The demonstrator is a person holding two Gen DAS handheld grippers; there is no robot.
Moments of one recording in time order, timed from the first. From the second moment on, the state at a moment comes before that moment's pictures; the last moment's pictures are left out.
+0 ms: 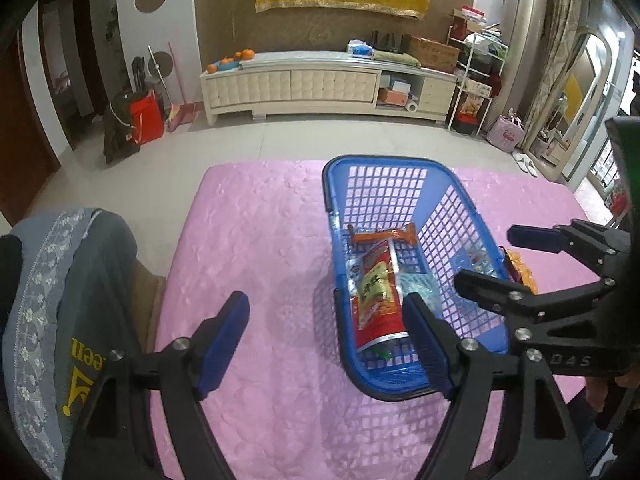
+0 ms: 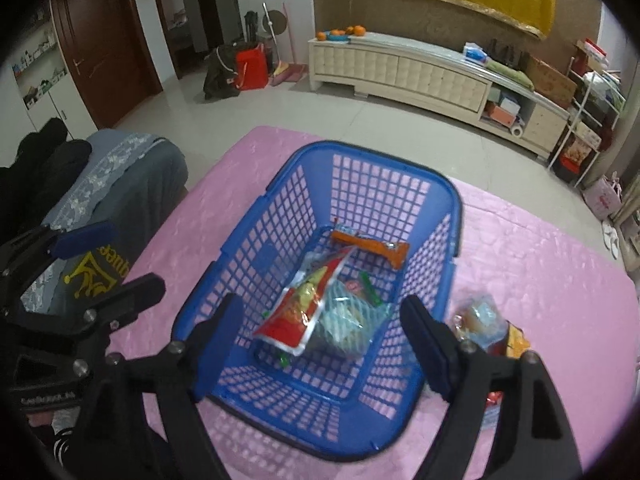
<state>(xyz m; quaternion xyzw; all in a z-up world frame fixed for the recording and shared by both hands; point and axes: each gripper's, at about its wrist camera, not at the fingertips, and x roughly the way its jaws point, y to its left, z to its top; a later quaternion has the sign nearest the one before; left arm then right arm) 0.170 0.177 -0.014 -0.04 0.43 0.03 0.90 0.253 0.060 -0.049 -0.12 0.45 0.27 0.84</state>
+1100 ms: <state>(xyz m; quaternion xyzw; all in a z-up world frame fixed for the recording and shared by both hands) 0.167 -0.039 0.016 0.08 0.42 -0.06 0.90 0.215 -0.169 -0.016 -0.03 0.42 0.19 0.89</state>
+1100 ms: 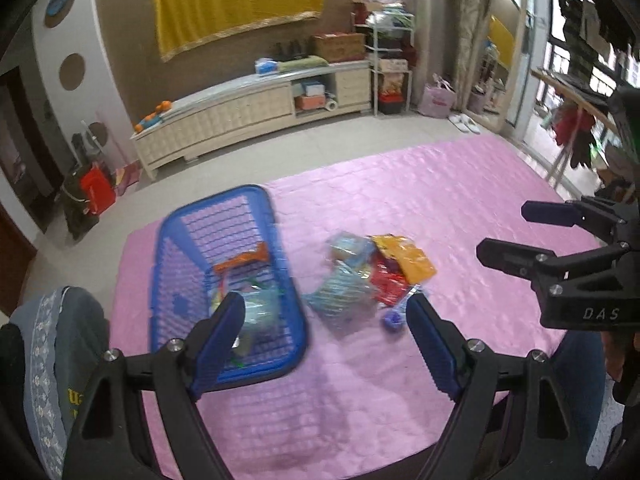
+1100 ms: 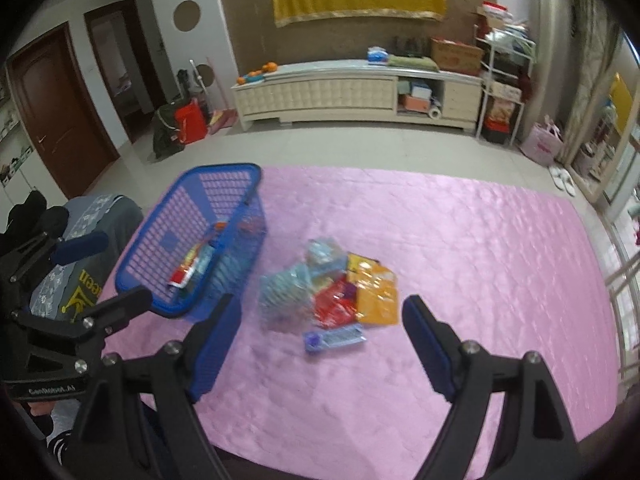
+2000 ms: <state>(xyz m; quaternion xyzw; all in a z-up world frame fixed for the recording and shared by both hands) 0.248 -0.141 -0.129 0.15 0.53 -0.14 0.82 0.249 -0.264 -0.148 0.00 0.50 0.14 0.86</state>
